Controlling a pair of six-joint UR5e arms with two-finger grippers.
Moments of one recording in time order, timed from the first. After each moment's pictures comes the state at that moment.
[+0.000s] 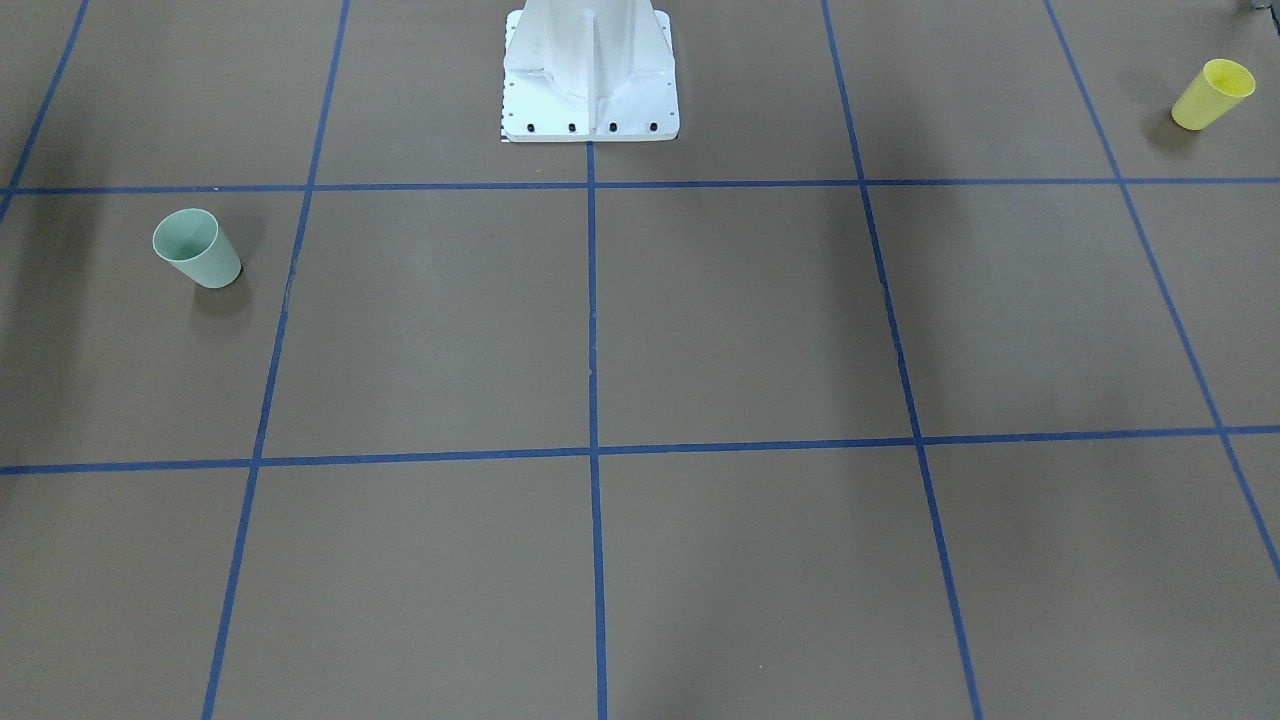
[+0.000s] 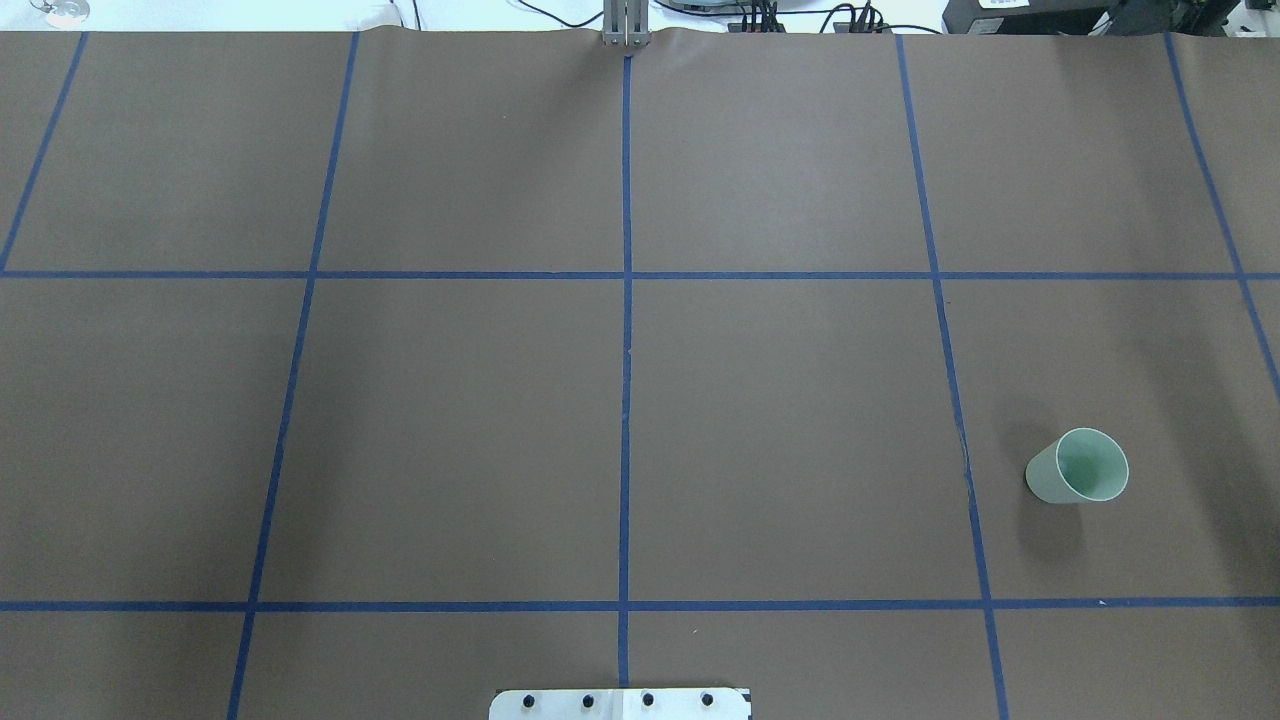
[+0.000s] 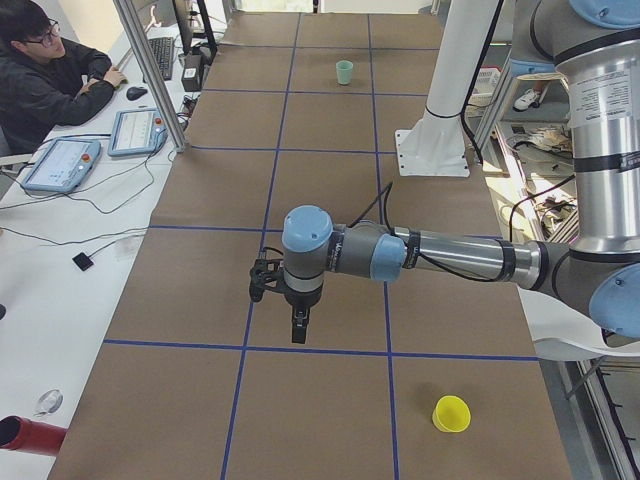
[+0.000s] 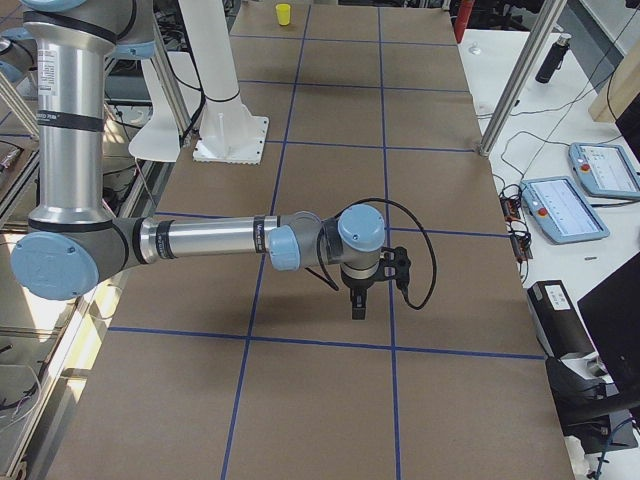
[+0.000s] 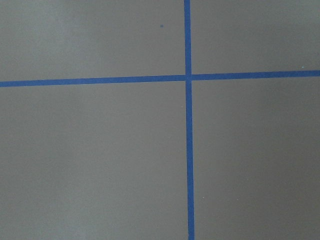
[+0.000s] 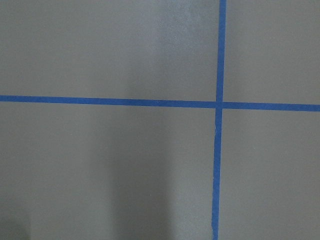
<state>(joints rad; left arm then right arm) -1.53 -1.38 -1.87 -1.62 -2.26 -0.12 1.51 -1.65 1.74 -1.49 2.41 0.14</state>
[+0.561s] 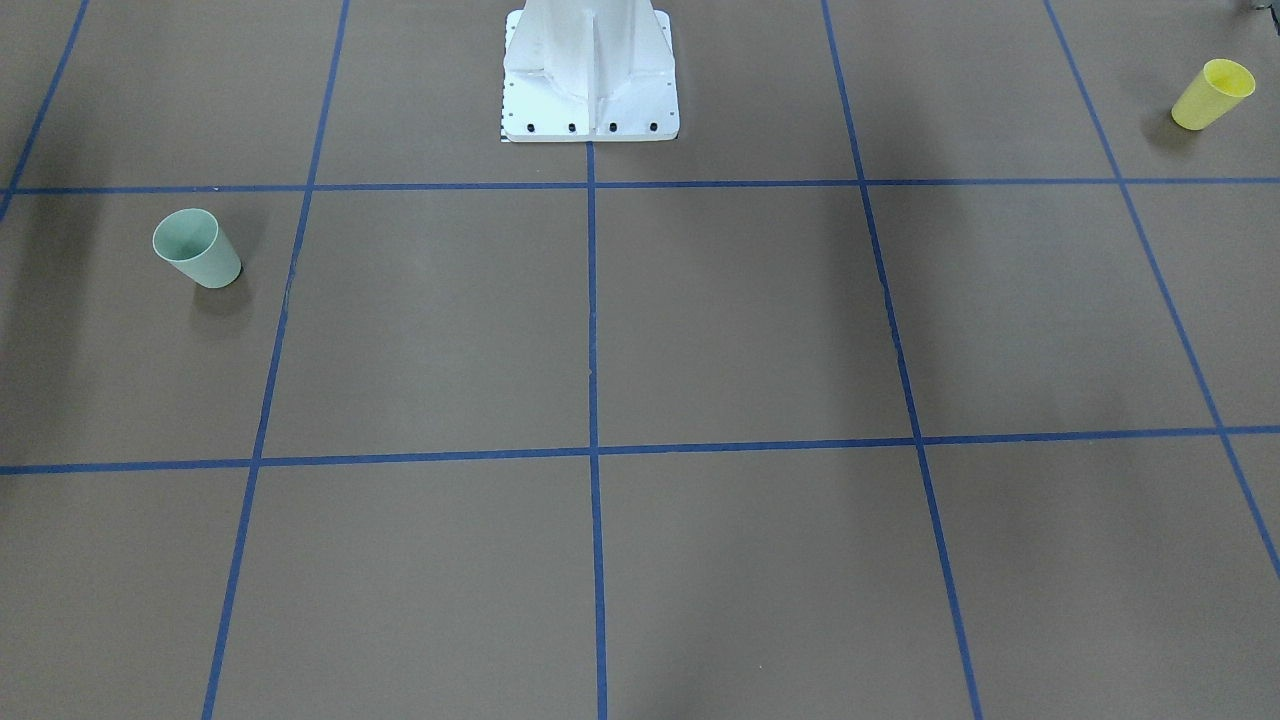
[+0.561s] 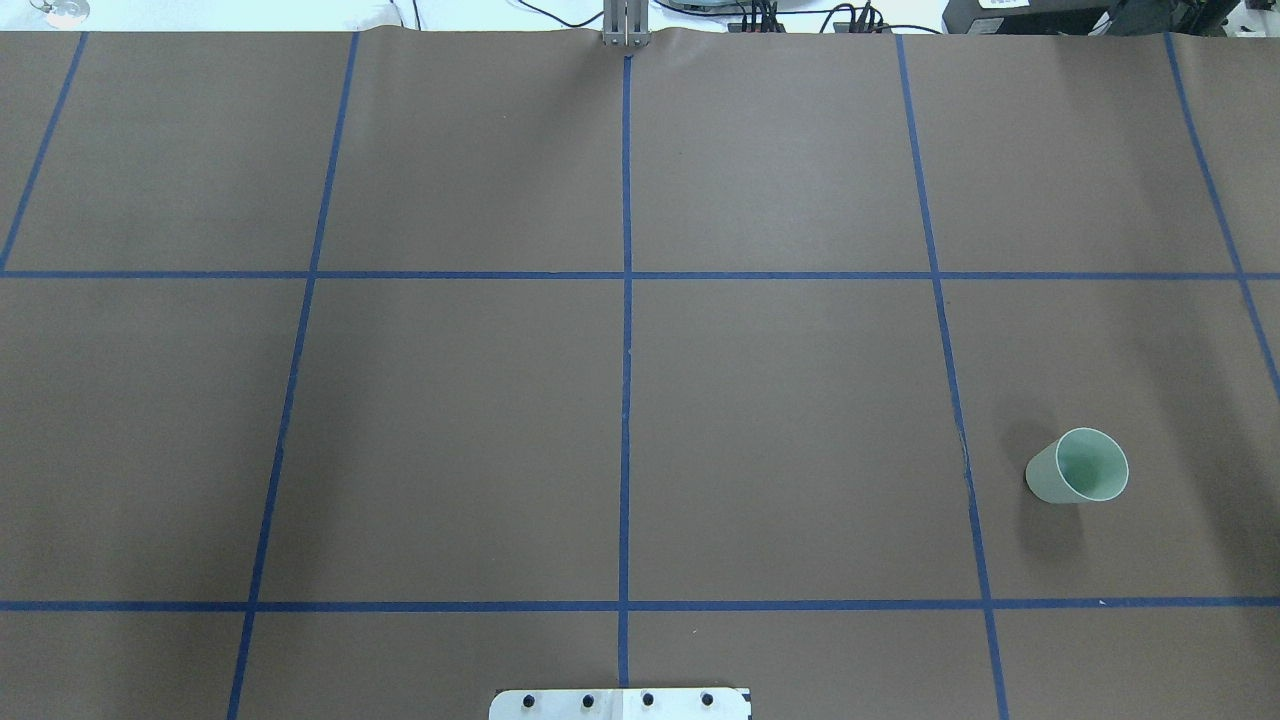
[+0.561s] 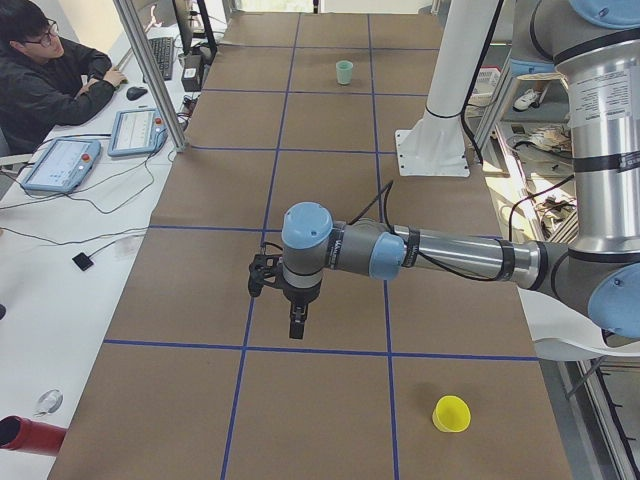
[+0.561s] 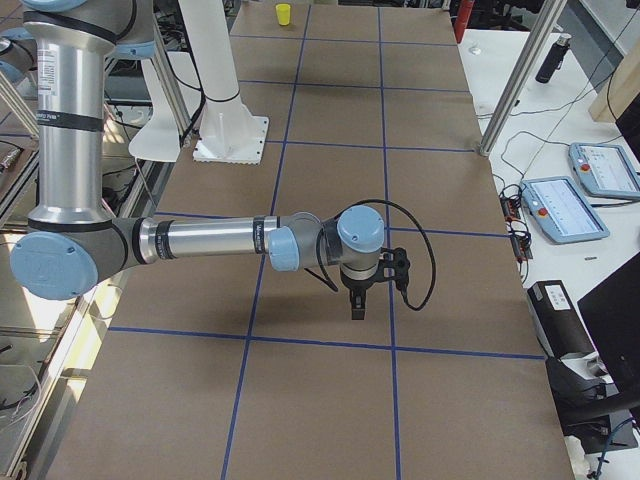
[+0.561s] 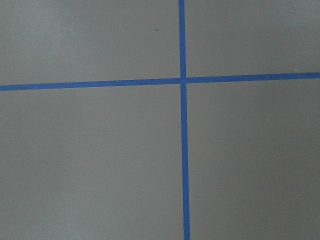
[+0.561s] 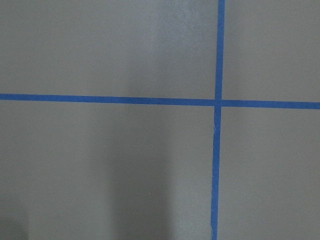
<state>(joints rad) -1.53 -1.39 -1.87 -1.66 -2.30 -0.12 1.50 -1.65 1.74 -1.49 2.41 0.14</state>
